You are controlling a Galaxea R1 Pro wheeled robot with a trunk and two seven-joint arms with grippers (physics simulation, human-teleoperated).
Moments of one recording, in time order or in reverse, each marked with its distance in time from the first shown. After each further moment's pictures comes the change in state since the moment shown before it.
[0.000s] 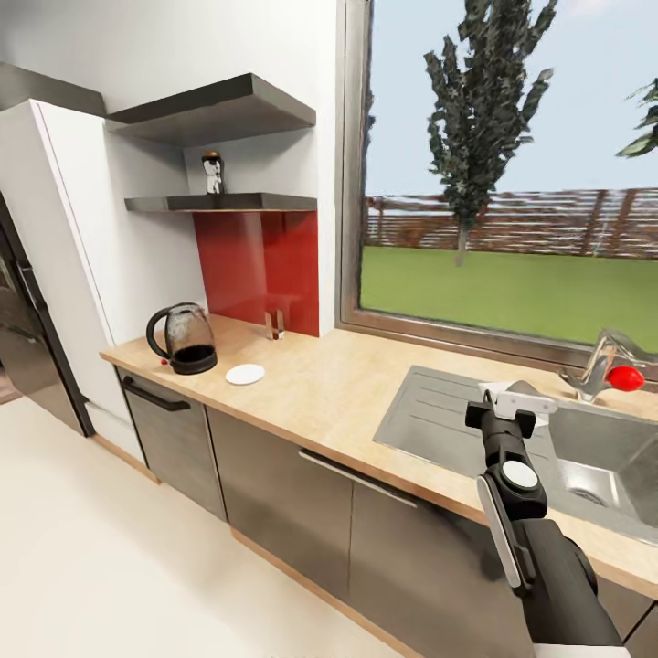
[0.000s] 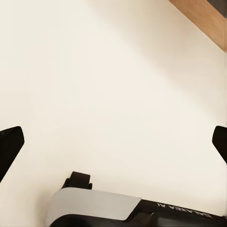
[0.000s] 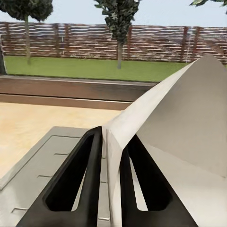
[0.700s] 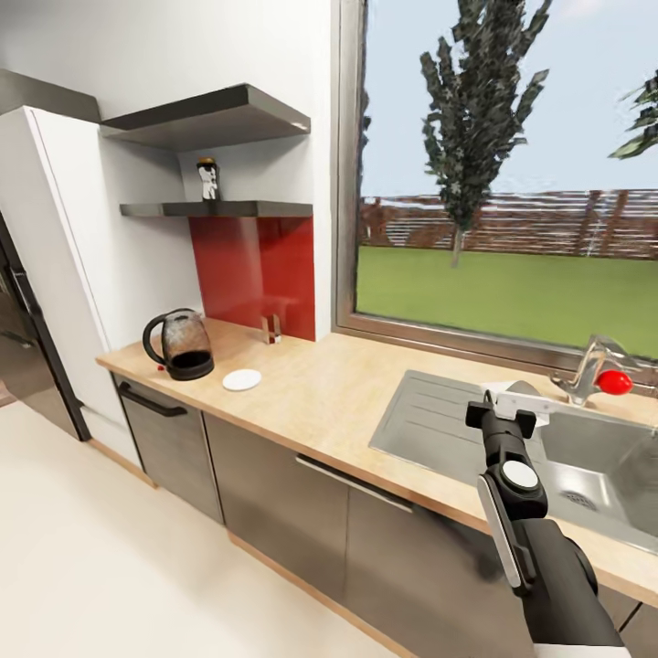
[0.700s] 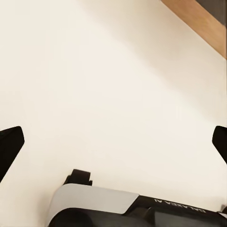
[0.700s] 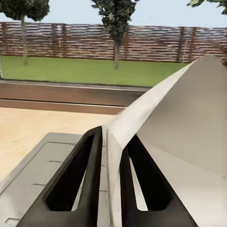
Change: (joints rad) left arm 0.000 -0.001 0.002 0.003 0.000 -0.004 0.000; right arm 0.000 0.000 -0.001 0.000 0.001 0.001 -0.001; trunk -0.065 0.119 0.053
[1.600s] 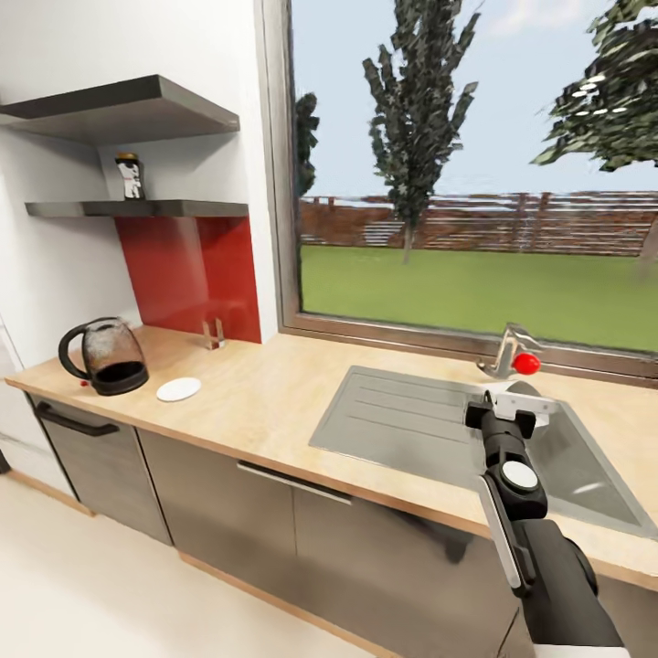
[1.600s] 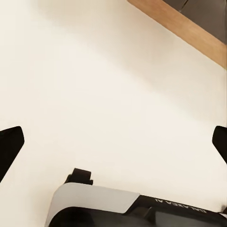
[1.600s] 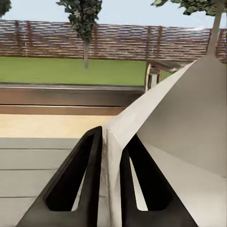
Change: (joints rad) left arm 0.000 0.001 0.009 0.005 0.000 -0.004 0.000; right arm 0.001 0.000 0.001 0.000 0.000 0.000 0.000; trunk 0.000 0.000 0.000
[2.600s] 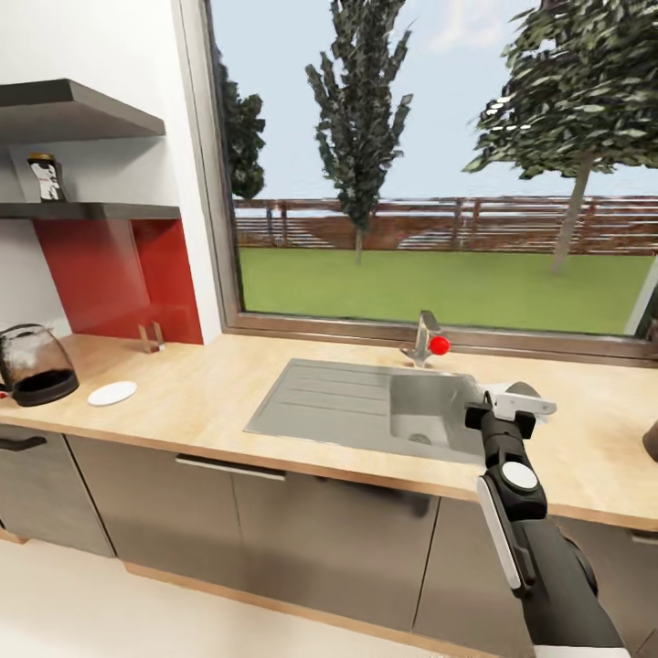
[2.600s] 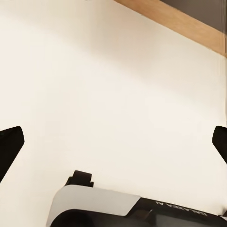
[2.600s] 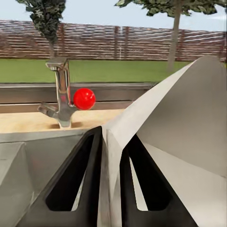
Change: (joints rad) left arm 0.000 0.002 0.005 0.002 -0.001 -0.003 -0.001; right arm 0.002 0.000 0.001 0.001 0.000 0.000 0.000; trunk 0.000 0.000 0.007
